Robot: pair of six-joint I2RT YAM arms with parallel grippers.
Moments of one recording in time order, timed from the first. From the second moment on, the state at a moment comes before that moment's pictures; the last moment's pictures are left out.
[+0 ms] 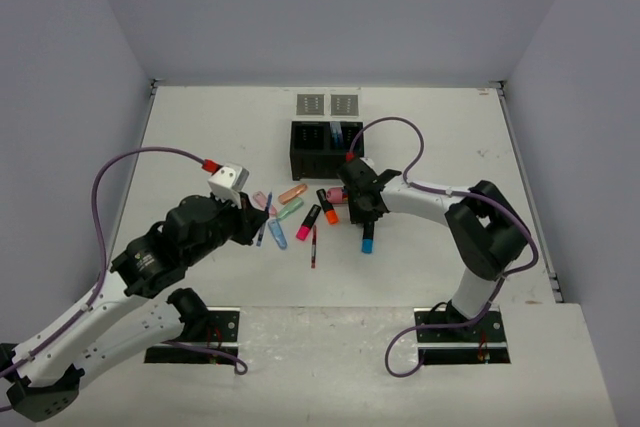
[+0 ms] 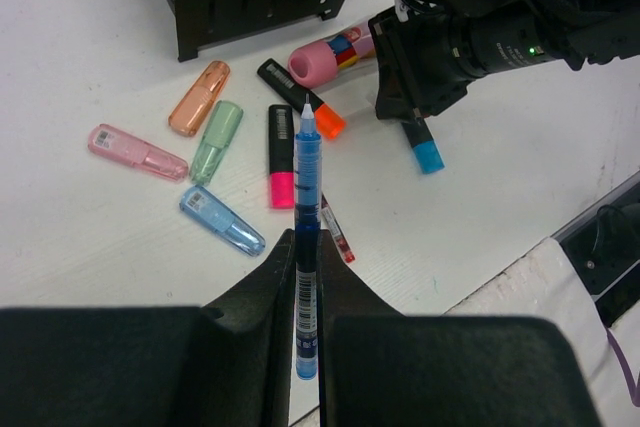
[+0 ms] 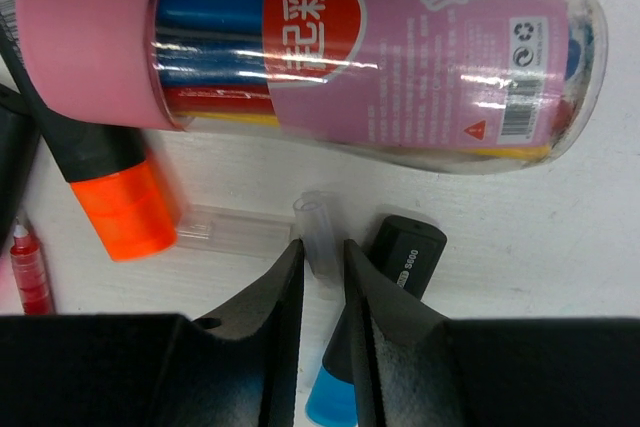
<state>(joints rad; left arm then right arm) -0.82 0.63 0.79 -0.59 -0.16 -0.41 0.71 1.76 1.05 -0.50 0.19 0.56</state>
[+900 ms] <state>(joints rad) -0.82 0.64 0.72 -0.45 -0.06 -0.45 0.71 1.36 0.99 -0.46 0.17 0.56</state>
